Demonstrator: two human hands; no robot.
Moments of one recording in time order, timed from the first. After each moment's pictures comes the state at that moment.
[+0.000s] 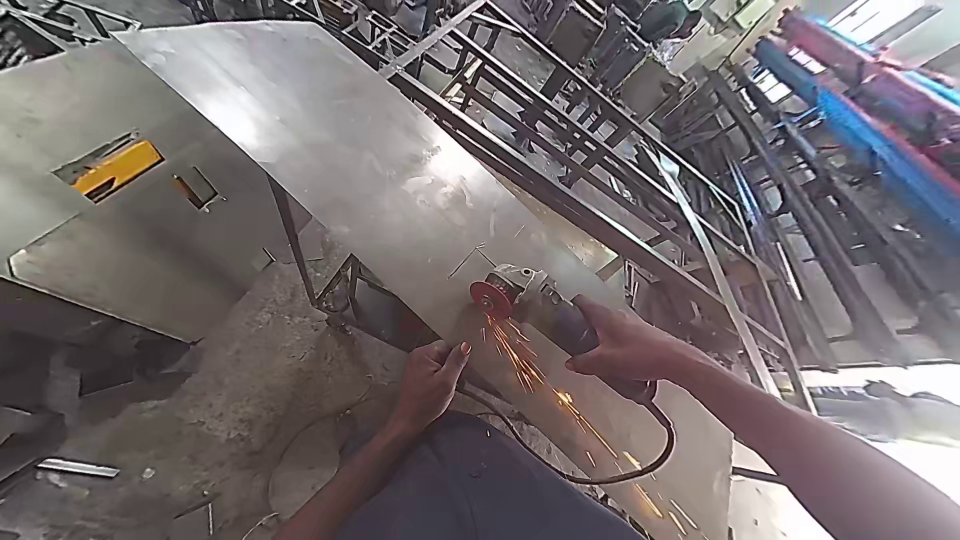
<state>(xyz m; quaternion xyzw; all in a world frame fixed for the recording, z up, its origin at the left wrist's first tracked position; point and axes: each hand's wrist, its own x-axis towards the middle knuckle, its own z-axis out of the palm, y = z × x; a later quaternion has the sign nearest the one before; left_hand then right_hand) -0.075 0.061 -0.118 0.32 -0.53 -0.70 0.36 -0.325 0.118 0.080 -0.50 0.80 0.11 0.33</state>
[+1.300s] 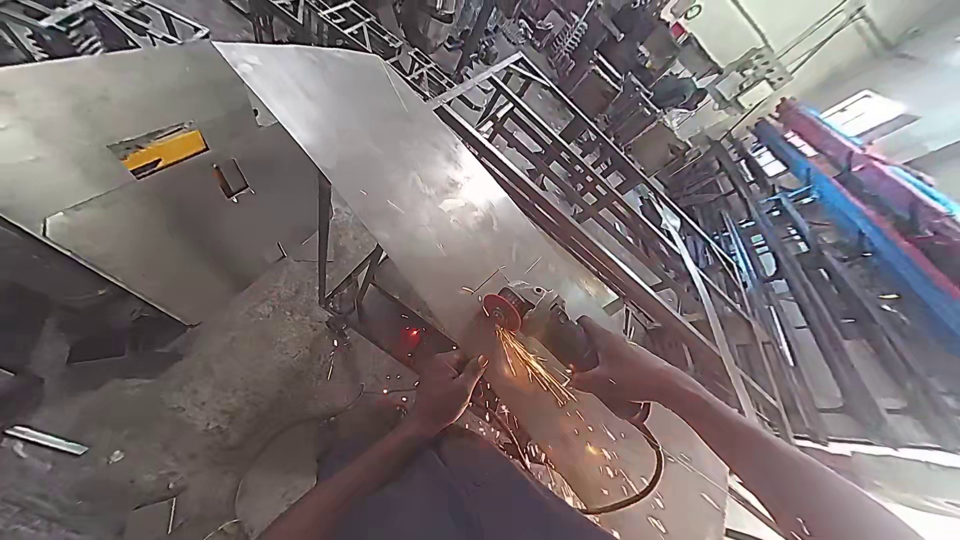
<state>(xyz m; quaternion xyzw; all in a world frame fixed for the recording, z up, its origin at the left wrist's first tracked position) -0.080 0.061 -0.121 0.31 -0.50 -0.73 0.35 -0.318 0.103 0.077 -0.52 0.79 0.14 0.28</state>
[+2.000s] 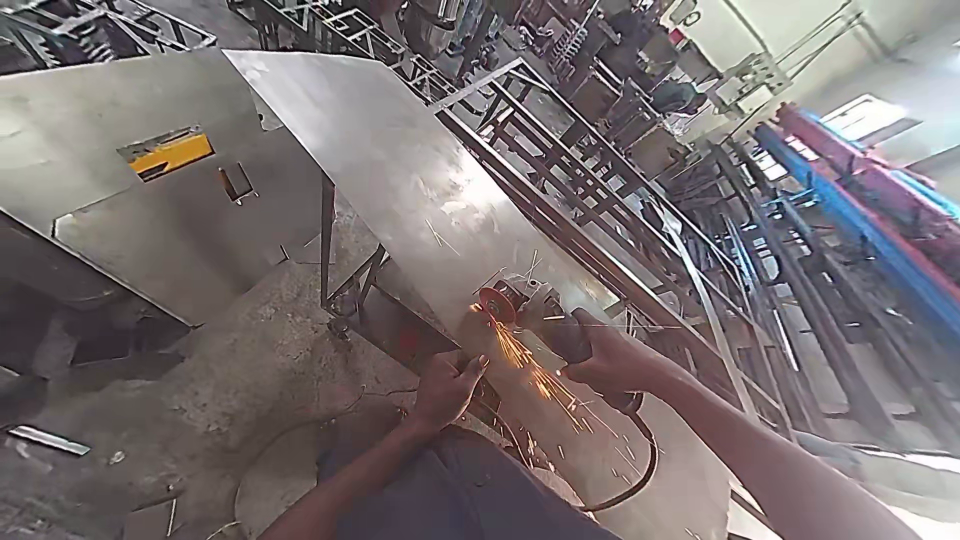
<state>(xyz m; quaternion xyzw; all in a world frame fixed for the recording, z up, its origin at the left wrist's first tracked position) -0.081 0.062 -0.120 0.31 -0.52 -0.71 0.35 -0.311 0.090 0.078 -0.53 0.79 0.16 0.26</state>
